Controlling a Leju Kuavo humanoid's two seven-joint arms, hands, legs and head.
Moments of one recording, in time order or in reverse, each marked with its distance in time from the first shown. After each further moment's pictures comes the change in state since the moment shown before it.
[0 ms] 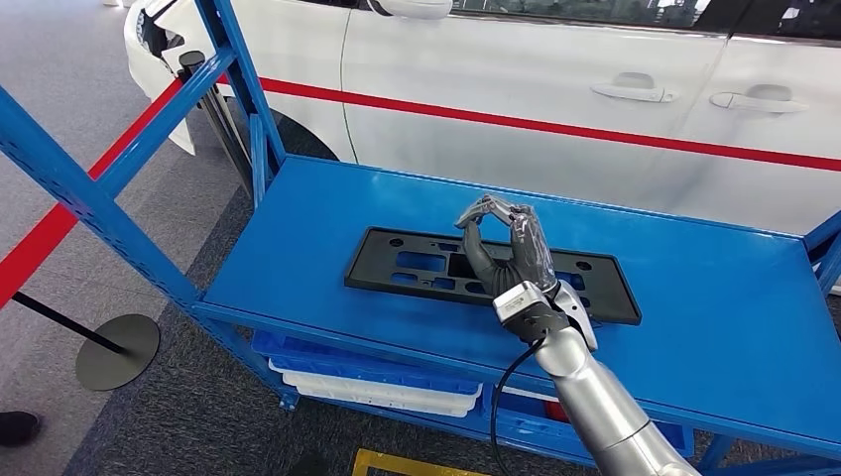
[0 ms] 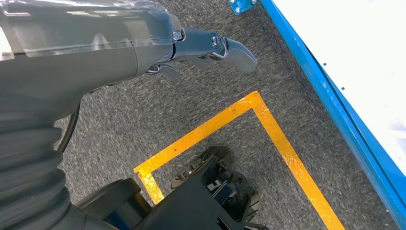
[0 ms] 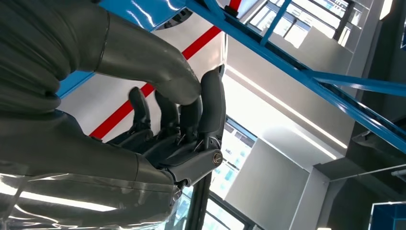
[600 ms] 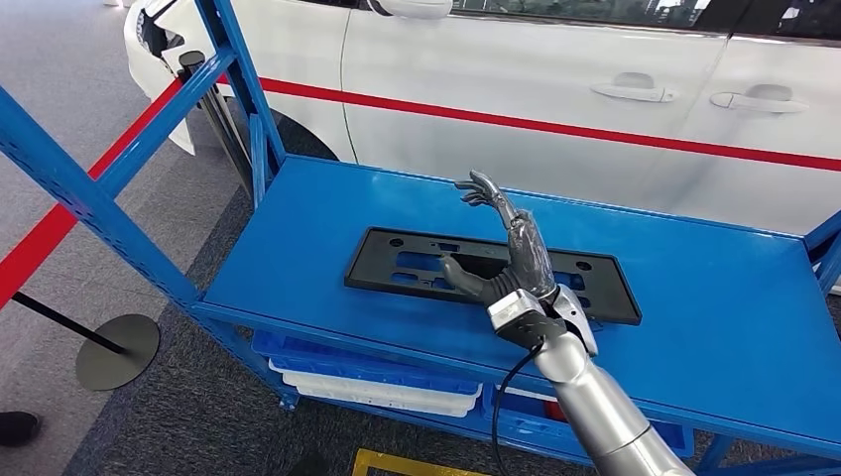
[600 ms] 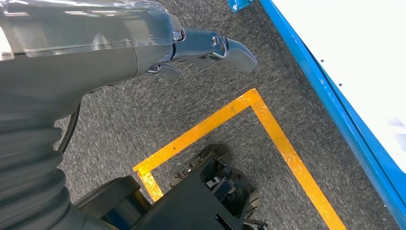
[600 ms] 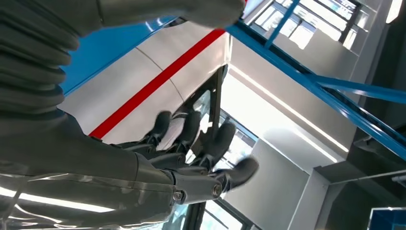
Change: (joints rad) left arm -0.001 -0.002 0.006 0.000 -0.013 -0.016 -0.004; right arm 0.020 0.000 -0.005 -0.015 0.083 -0.014 0.022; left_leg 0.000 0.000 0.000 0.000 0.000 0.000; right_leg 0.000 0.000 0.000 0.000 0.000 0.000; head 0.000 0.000
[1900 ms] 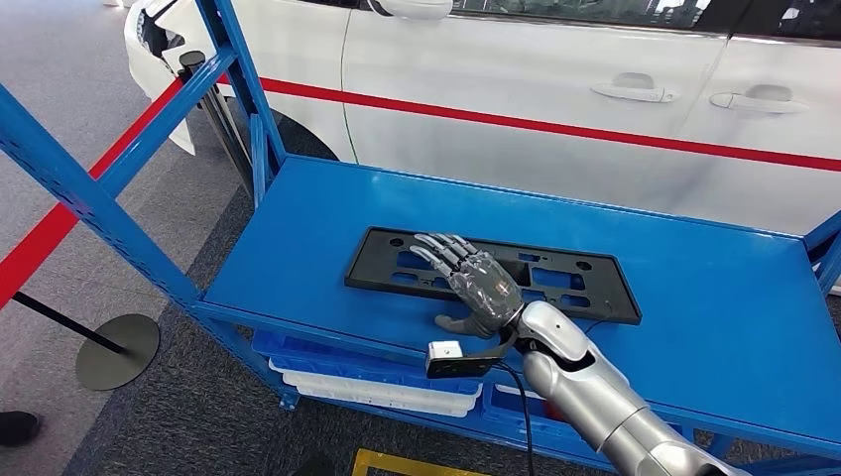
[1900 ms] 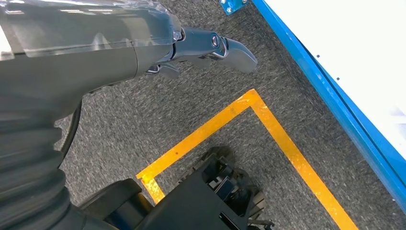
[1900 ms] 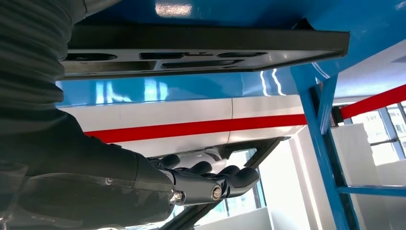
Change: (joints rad) left arm -0.006 -0.004 0.008 0.000 -0.071 -0.007 0.006; right arm -0.111 -0.094 0.262 0.308 0.454 -0.061 0.143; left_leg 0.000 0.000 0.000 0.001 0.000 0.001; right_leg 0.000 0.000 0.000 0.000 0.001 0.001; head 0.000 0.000
